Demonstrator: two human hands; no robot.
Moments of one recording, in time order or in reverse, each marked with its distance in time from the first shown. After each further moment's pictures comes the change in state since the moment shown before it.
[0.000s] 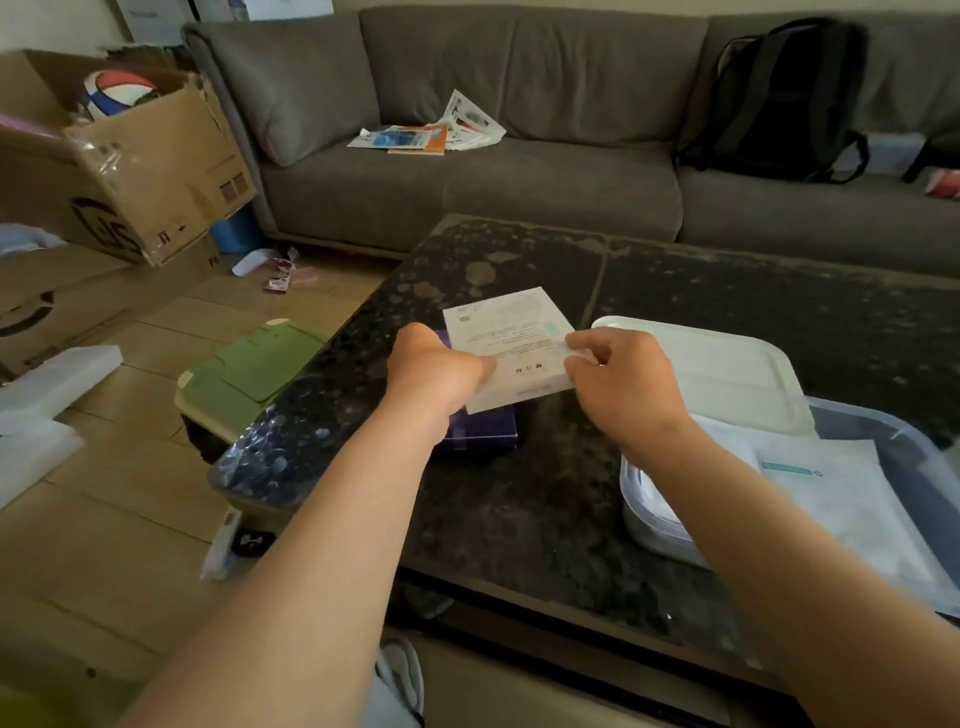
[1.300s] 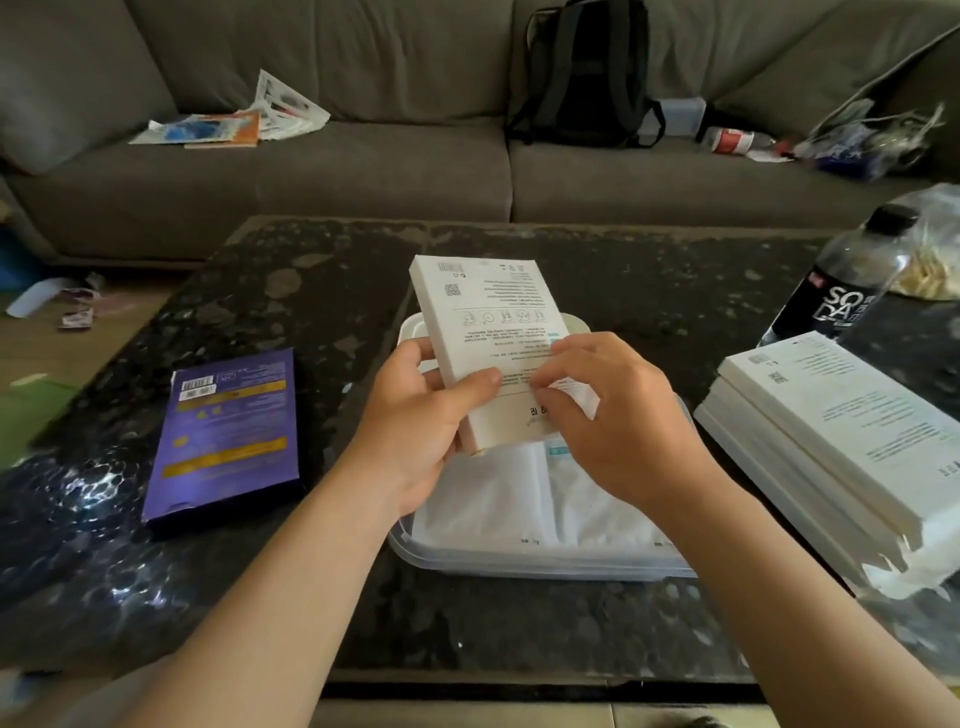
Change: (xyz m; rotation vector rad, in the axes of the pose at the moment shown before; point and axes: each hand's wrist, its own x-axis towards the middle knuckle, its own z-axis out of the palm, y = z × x) left_hand -0.082 0.028 0.151 -0.449 -0.565 0.149; right_hand -0.024 0.099 -0.149 -0.296 0.165 -0.281
